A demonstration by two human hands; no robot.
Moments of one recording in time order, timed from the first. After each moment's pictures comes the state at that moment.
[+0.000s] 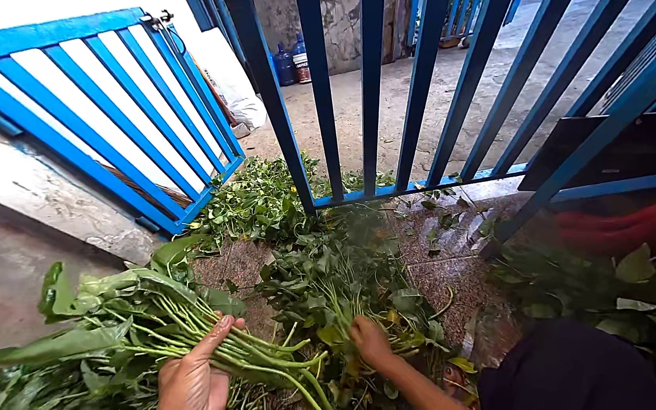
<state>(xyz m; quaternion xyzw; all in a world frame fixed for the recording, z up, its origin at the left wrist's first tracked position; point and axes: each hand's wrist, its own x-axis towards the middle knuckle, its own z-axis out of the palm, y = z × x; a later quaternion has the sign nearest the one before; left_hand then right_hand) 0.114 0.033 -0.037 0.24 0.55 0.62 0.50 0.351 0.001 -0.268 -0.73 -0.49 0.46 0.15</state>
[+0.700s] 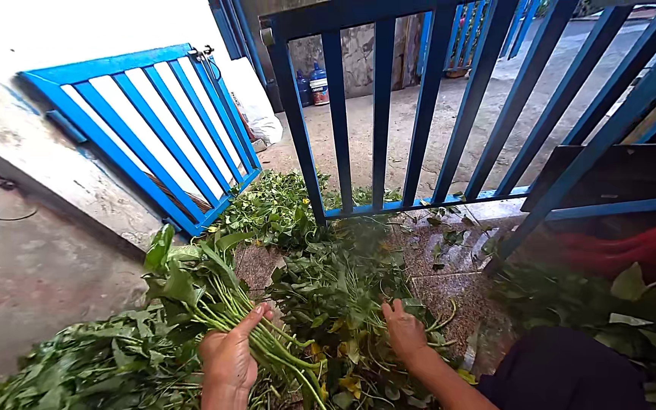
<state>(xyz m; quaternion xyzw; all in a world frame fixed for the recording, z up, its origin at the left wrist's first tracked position) 0.118 0.016 -0.036 0.28 0.57 0.60 0.49 0.386 -0.023 -0.197 -0.79 -0.56 0.23 0.03</state>
